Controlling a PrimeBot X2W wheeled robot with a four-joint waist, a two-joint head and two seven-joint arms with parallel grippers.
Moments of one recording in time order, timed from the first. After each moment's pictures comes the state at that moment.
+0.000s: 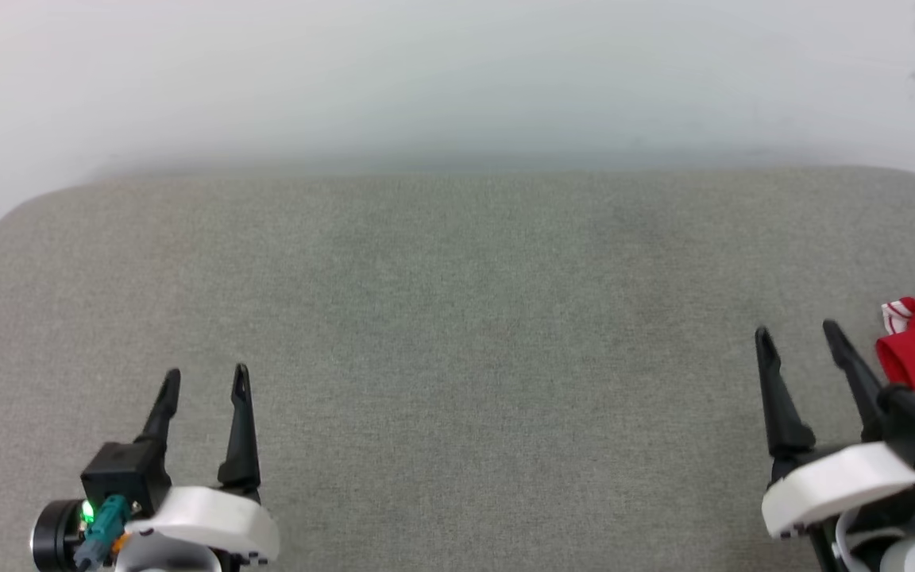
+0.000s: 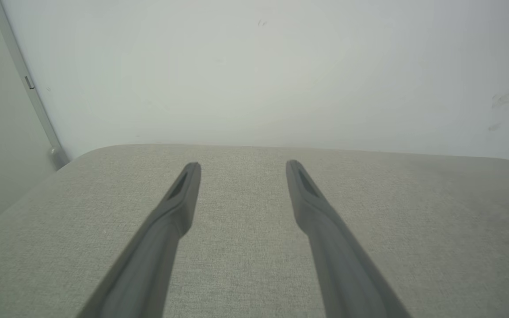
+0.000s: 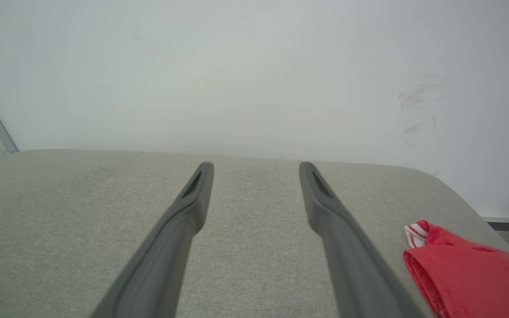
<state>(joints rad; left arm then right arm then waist) -0.07 0.47 -0.41 -0.01 -0.59 0.37 -0.26 -0.05 -0.06 -0.05 -0.06 0.08 0.13 -0.01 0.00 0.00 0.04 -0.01</state>
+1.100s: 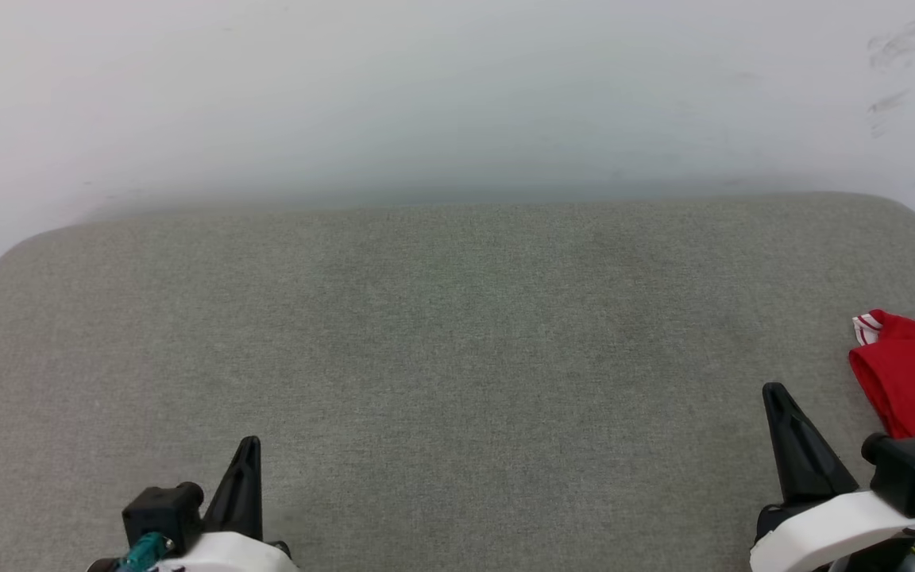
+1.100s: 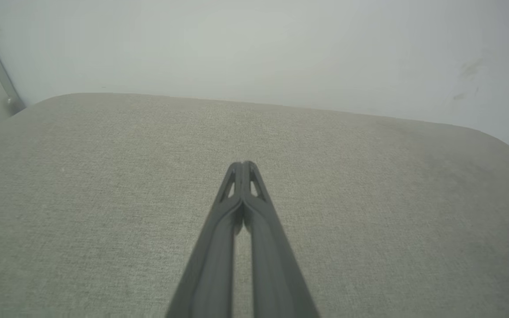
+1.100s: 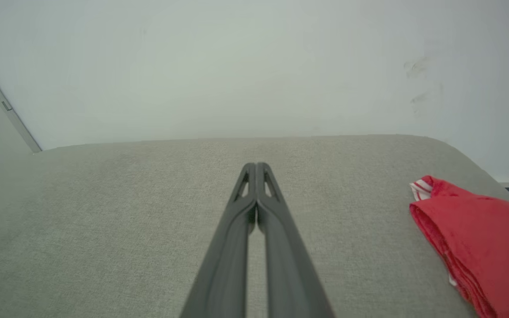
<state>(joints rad) 0.02 0.43 -0.46 0.04 -0.63 0.34 -0.23 0.09 -0.05 -0.02 -0.11 0.15 0.13 0.04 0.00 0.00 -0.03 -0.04</state>
